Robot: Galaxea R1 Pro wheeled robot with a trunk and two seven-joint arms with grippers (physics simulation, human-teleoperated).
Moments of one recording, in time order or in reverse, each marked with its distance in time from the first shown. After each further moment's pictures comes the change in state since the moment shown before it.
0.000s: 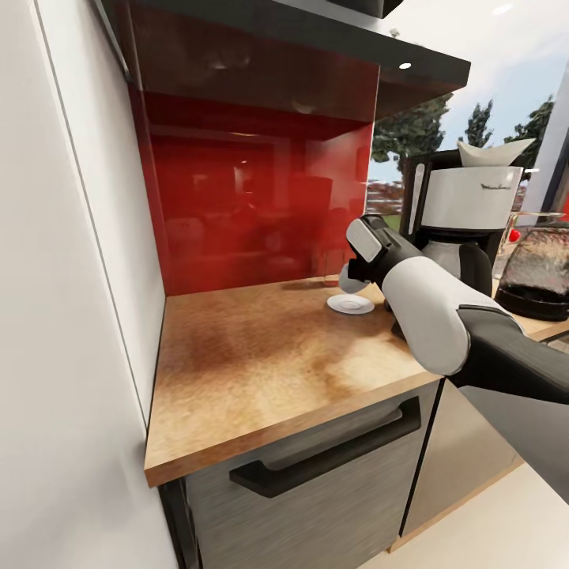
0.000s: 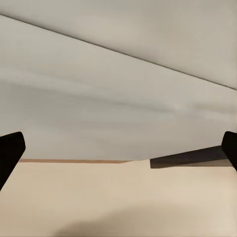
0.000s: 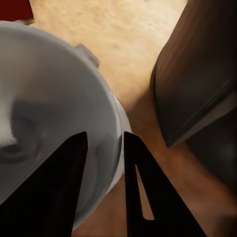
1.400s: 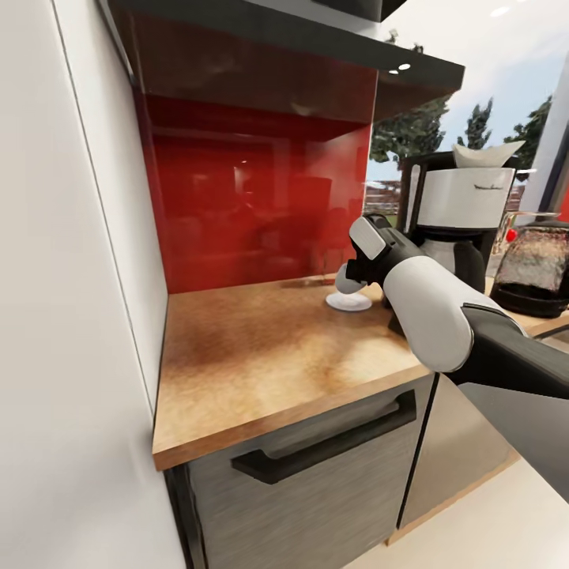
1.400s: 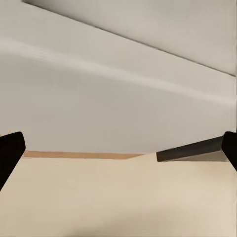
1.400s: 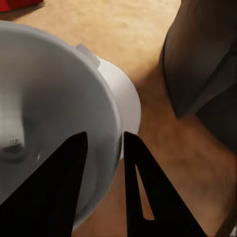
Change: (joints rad) left arm -0.003 0.013 -0.002 0.000 0.000 -0.001 0.001; right arm -0.002 0.000 -0.090 -0.004 0.002 -0.005 0.006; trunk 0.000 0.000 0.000
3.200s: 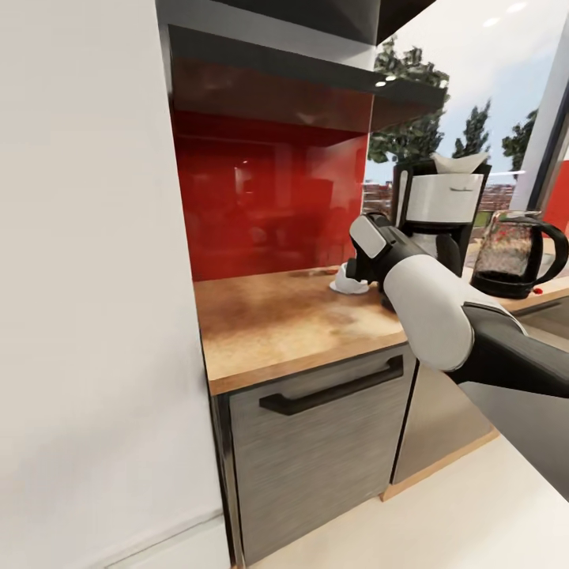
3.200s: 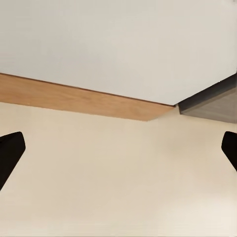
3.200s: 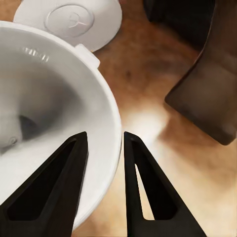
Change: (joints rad) left arm 0.000 -0.001 0.000 0.000 0.000 -0.001 -0.001; right arm -0.005 0.000 0.000 -0.002 0.000 0.009 0.000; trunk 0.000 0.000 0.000
